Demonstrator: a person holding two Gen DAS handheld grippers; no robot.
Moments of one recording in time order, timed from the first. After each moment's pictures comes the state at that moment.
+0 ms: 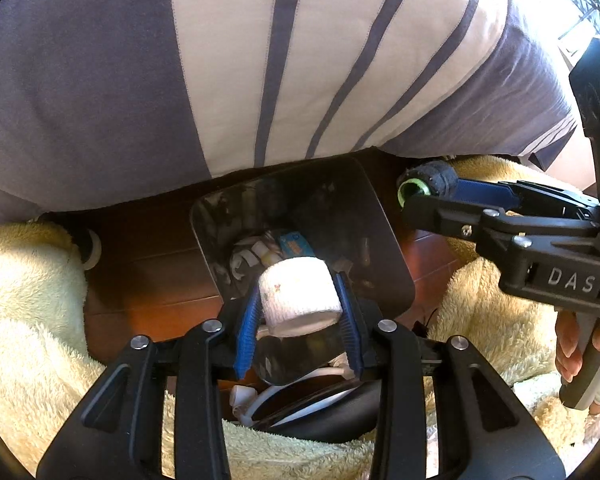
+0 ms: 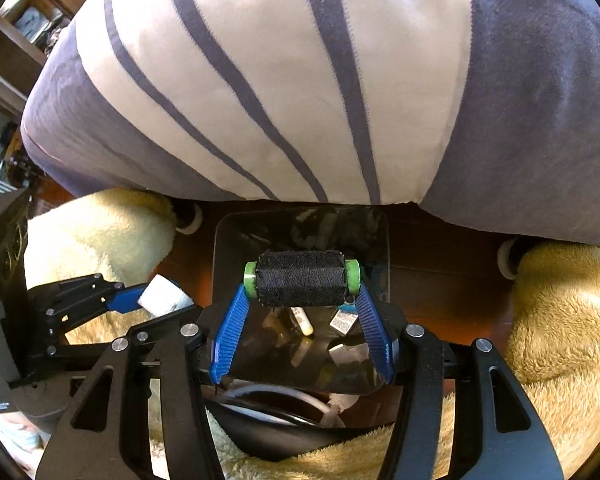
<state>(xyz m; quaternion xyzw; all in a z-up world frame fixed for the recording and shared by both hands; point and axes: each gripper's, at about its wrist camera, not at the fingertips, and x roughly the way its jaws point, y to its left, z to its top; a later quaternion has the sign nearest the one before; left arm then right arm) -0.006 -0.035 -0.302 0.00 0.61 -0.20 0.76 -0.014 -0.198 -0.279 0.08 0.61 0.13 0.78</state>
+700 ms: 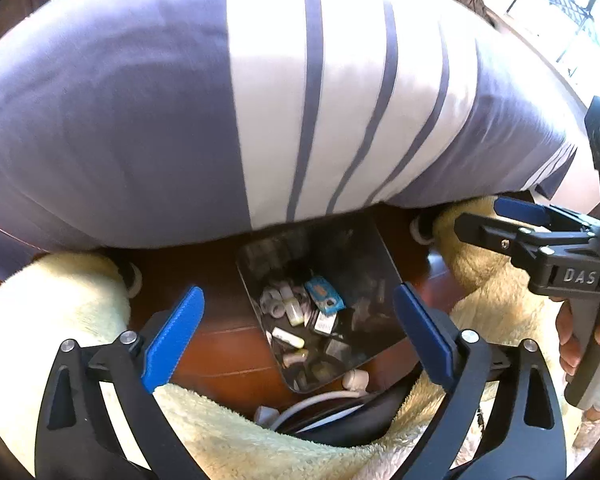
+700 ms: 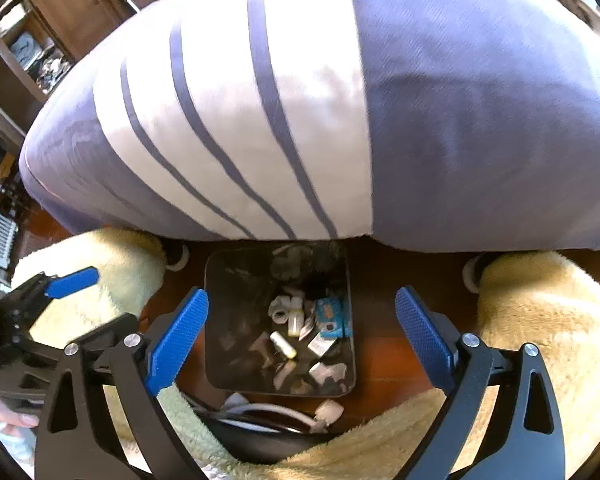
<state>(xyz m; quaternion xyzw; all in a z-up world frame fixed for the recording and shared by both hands) -0.018 -0.015 -0.232 0.01 0.54 -0.17 0.83 -0.035 -0.227 -0.226 0.08 0.55 0.09 0.83</state>
